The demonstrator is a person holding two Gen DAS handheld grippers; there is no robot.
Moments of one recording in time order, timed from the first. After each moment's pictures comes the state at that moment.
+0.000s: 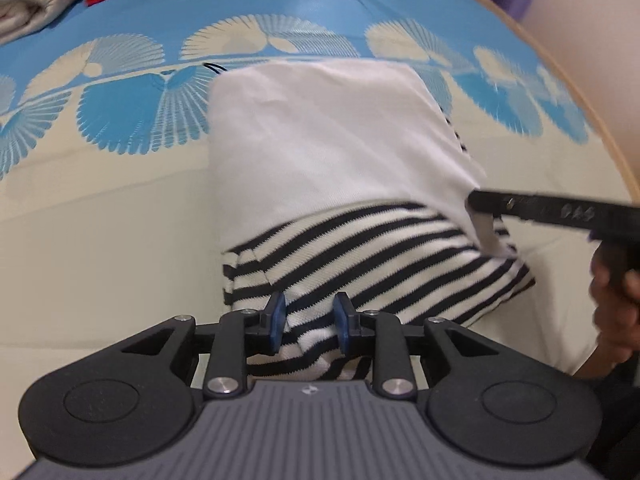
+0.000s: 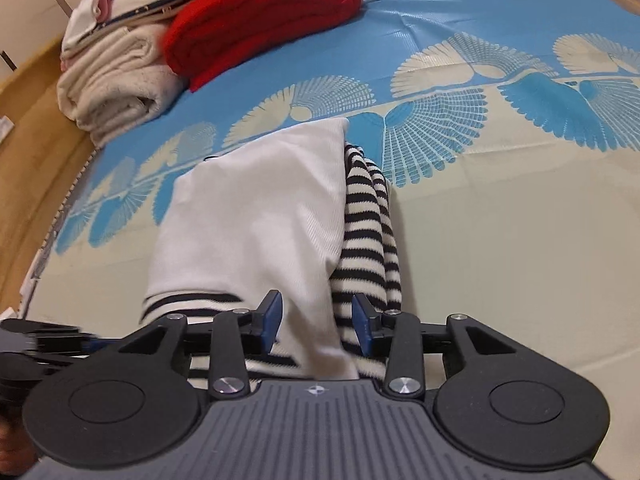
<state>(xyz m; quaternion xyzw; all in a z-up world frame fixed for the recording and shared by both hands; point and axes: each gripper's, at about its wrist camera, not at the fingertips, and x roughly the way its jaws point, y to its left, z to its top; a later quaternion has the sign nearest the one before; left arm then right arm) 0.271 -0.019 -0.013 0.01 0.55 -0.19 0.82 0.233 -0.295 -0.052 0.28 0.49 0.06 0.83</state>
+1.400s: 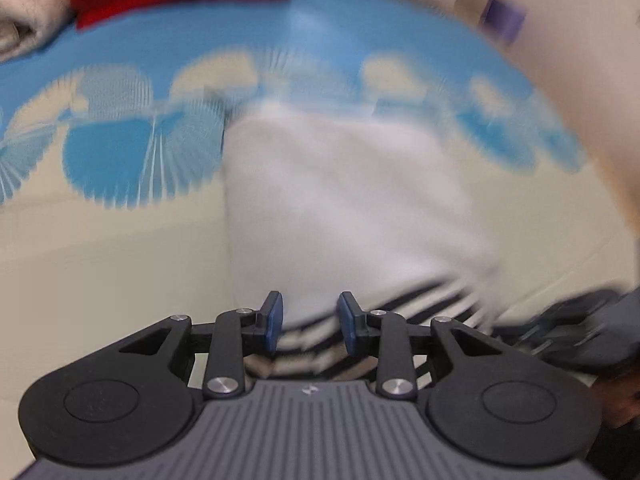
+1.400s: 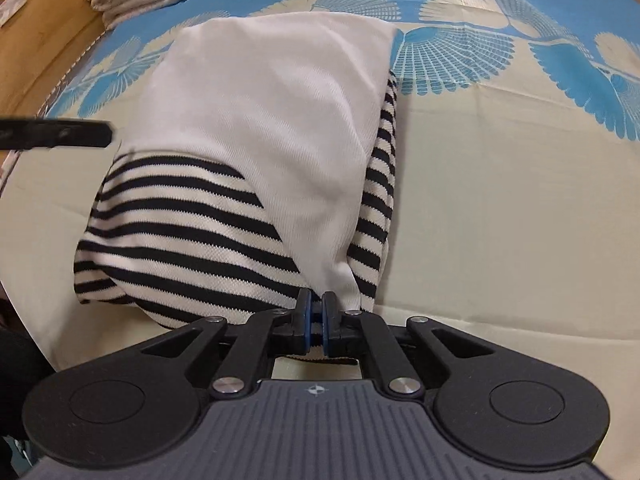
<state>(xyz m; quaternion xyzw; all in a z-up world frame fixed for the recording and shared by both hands) 0.306 -0.037 -0.017 0.02 0.53 -0.20 0.82 0.194 -0.287 -0.072 0.16 0.58 0.12 0.79</state>
